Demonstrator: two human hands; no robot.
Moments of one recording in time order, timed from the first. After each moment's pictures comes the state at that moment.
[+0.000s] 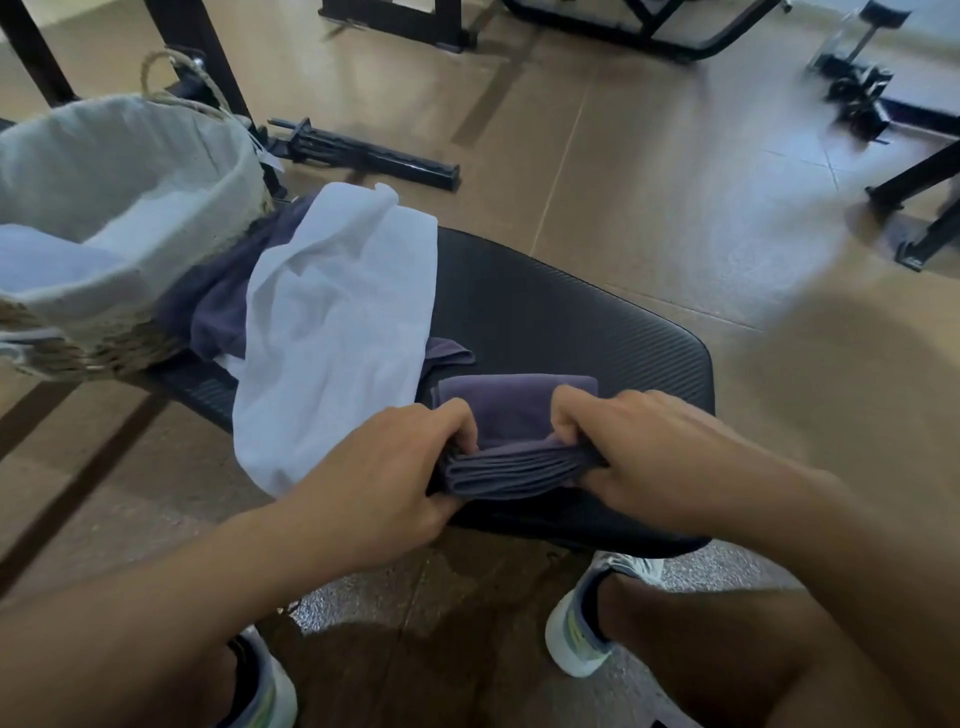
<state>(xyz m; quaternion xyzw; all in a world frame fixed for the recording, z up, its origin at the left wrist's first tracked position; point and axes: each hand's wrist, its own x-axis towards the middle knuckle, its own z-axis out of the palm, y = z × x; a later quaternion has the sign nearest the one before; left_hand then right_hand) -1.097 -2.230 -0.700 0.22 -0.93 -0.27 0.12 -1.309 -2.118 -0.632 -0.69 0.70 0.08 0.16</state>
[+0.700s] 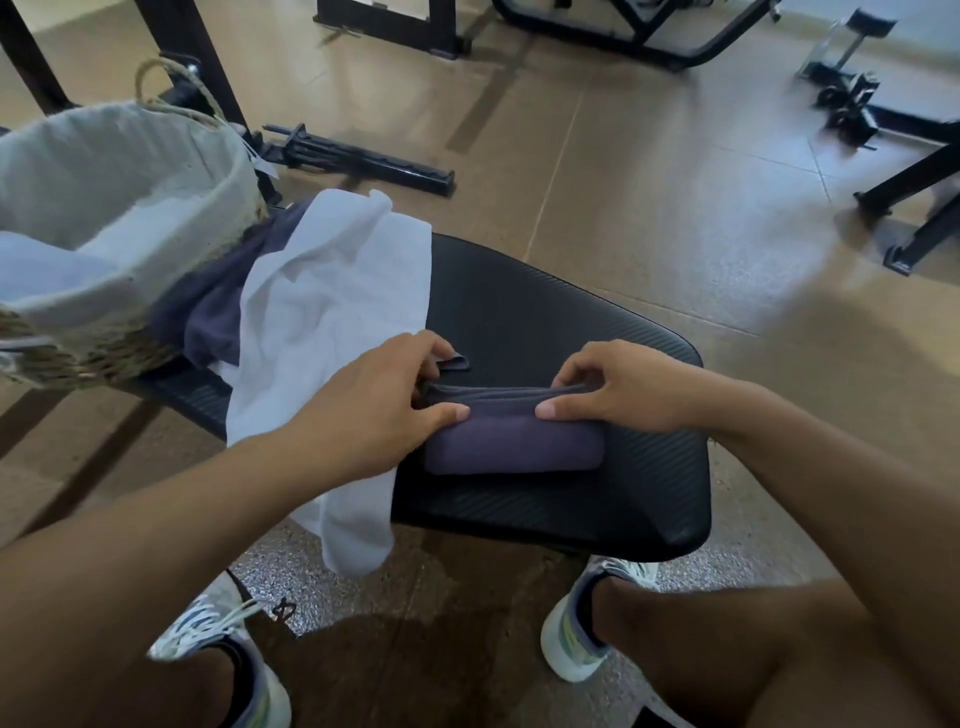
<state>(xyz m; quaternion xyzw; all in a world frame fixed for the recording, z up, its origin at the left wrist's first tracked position) -1.123 -2.275 -0.691 0.36 -0.88 -0.30 0.09 -1.370 -2.167 -0.663 -0.59 0.74 -0.05 0.31</state>
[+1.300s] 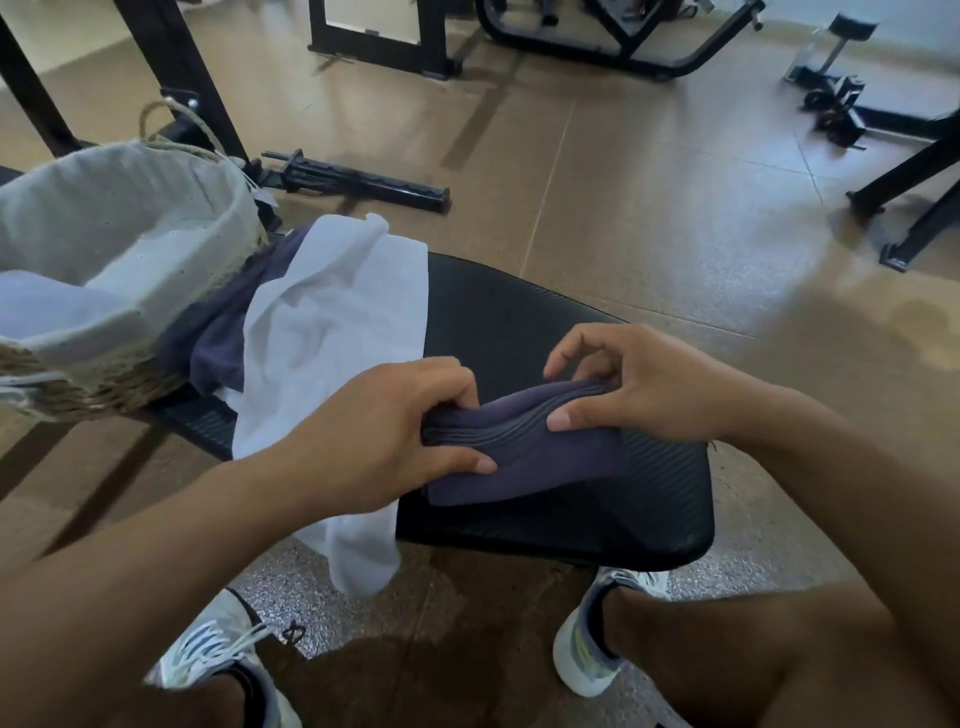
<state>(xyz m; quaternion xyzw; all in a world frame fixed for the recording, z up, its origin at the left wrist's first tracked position) -1.115 -2.267 -0.662 0.14 -0.93 -0.30 0.17 -1.361 -2.149 -0.627 -0.59 0.68 -0.22 0.38</state>
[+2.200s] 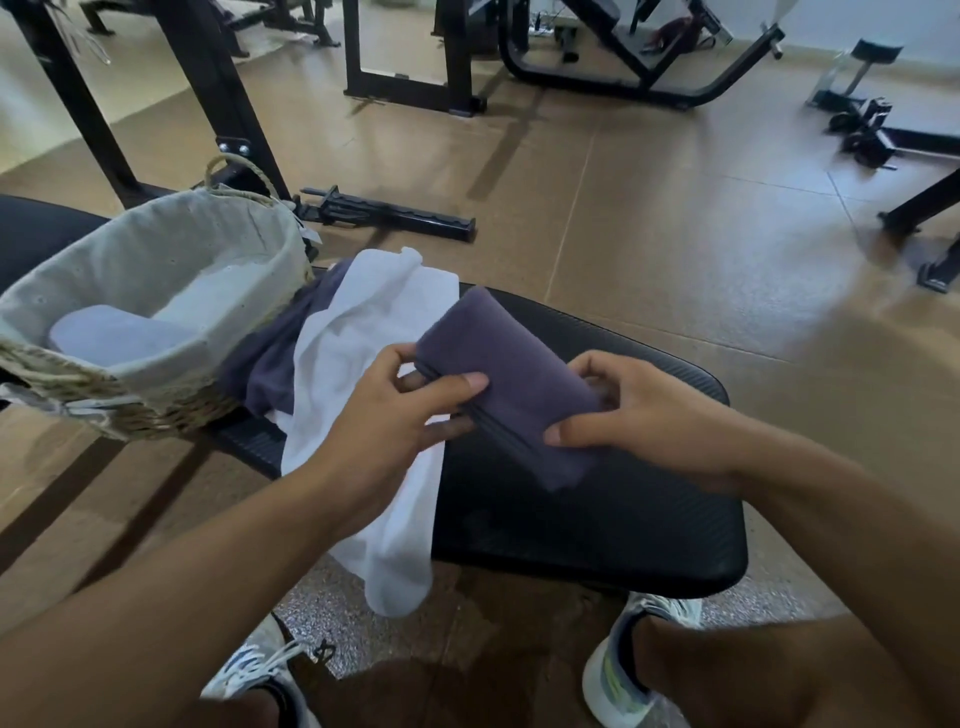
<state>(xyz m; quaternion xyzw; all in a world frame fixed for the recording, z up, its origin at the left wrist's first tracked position) -1.112 -2.263 -0.649 0.36 -0.51 -0.73 0.29 -1.322 -2.153 -0.622 -0.49 0.69 -0.31 0.44</state>
